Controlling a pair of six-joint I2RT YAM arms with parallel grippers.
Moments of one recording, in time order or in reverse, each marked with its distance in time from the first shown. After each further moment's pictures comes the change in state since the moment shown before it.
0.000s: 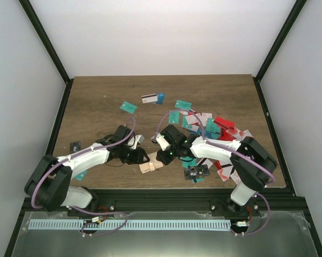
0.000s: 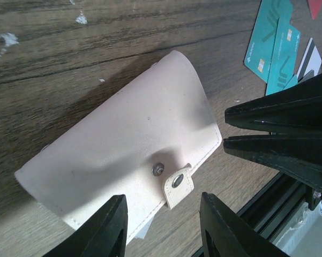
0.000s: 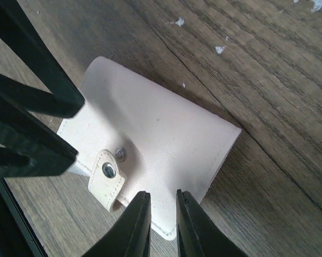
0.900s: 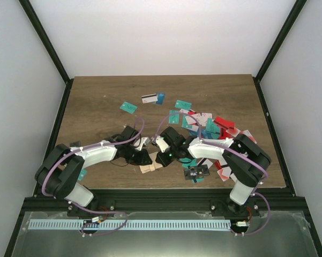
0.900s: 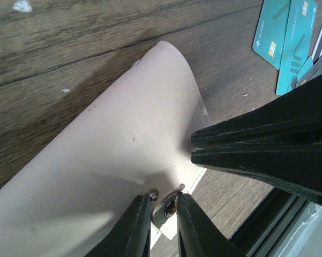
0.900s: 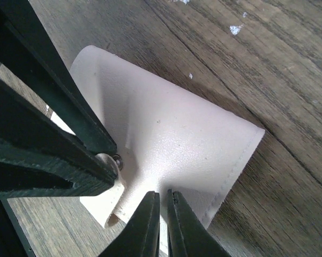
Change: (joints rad) left arm -0.038 0.161 0.035 0.067 0.042 0.049; right arm -0.007 0.071 -0.030 0.091 -0.064 0.034
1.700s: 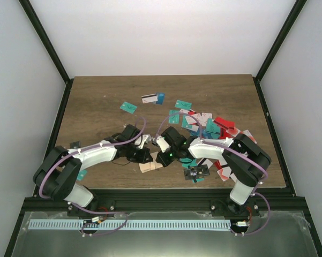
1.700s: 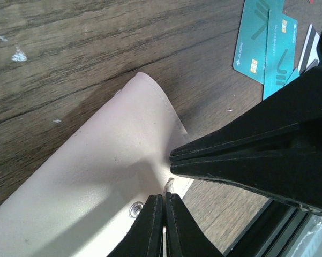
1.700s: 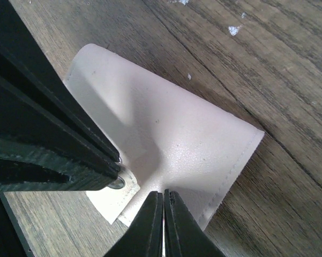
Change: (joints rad) left arm -0.023 -0.026 0.018 0.022 -0.048 0.014; right arm -0.005 0.001 -0.015 0.023 -0.016 -0.002
